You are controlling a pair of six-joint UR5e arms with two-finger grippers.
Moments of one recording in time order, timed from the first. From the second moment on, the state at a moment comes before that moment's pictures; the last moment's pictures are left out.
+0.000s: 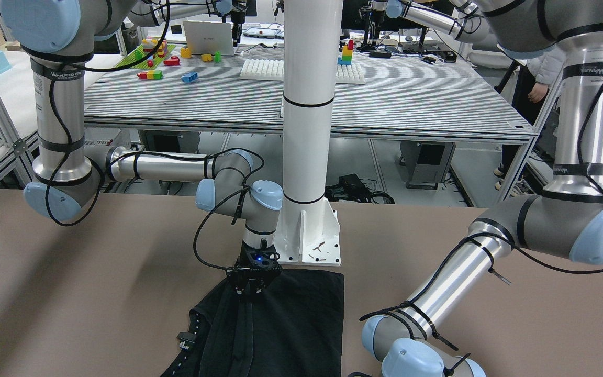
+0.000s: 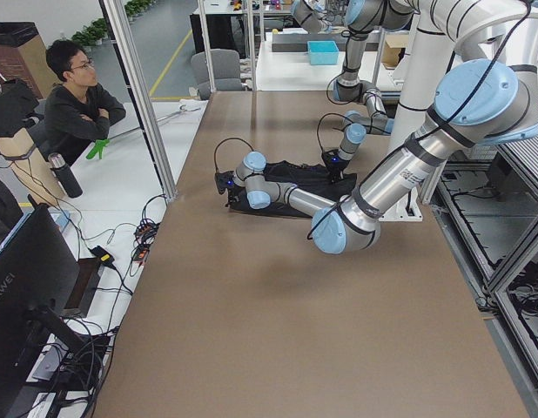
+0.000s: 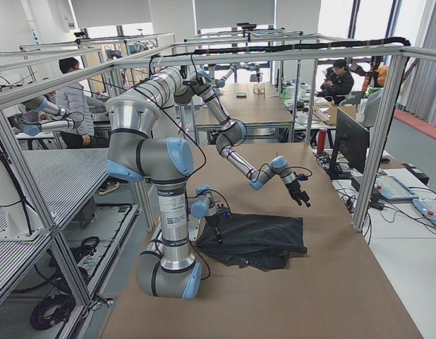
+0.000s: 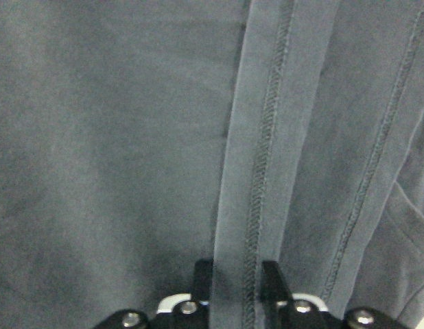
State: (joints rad) left arm -0.78 -2.50 -0.98 -2.43 -1.70 -1.64; right arm 0.13 -1.08 1.91 -1.76 1.37 1.18
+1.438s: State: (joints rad) left arm -0.75 -2.49 -1.00 -2.43 -1.67 -1.66; right arm 0.16 -1.24 2.03 -1.75 1.47 1.13
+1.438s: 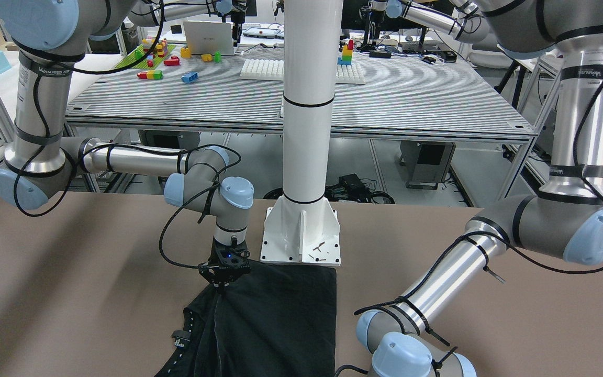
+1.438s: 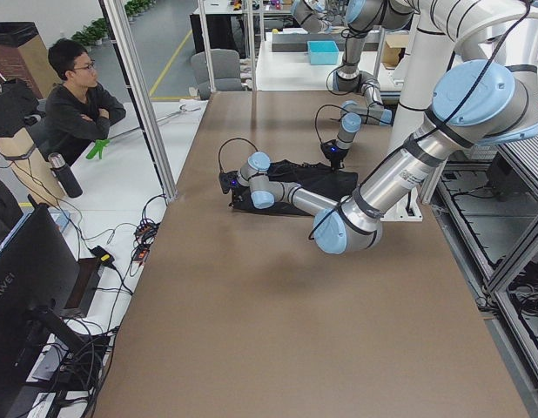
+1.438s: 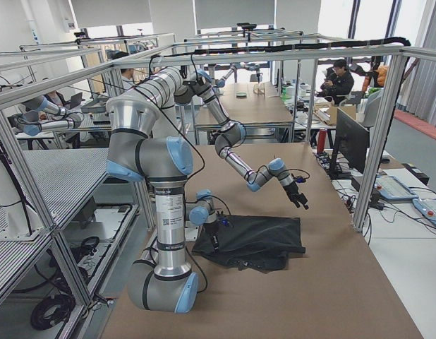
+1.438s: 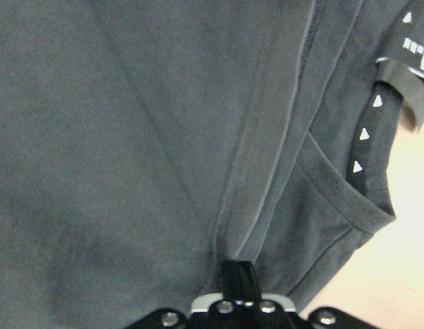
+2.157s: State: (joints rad) left arm -0.75 -2.50 -1.00 -2.39 -1.67 -1.65; right arm 0.19 -1.24 2.05 -1.74 1.47 1.21
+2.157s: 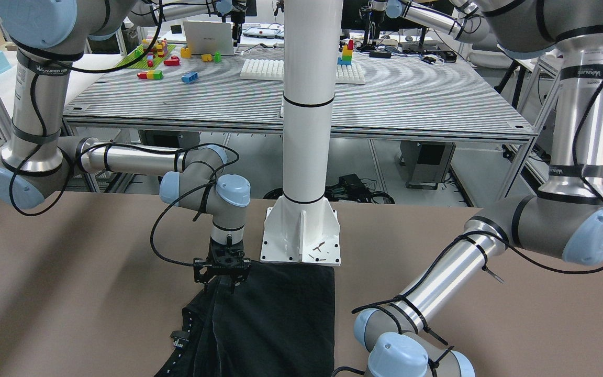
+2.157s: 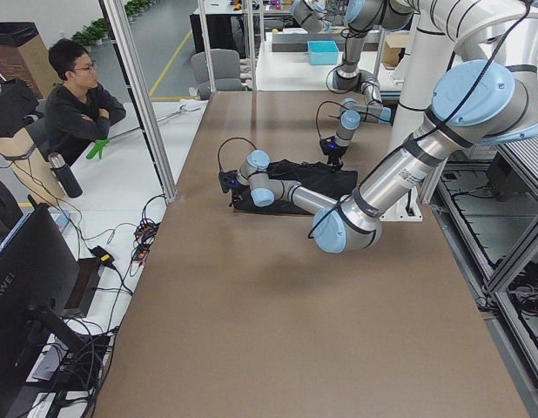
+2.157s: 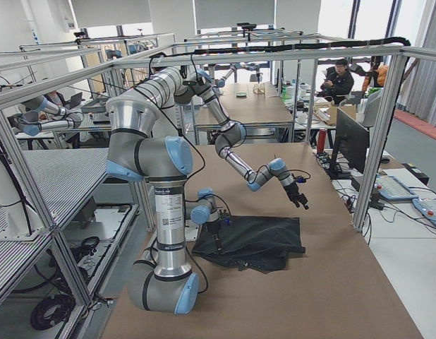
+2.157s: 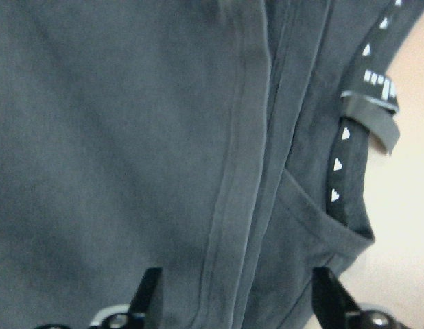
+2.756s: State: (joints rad) left arm -0.76 -2.50 -1.05 -2.34 -1.68 -1.65; right arm 0.42 -1.09 1.85 -1.66 1.48 0.99
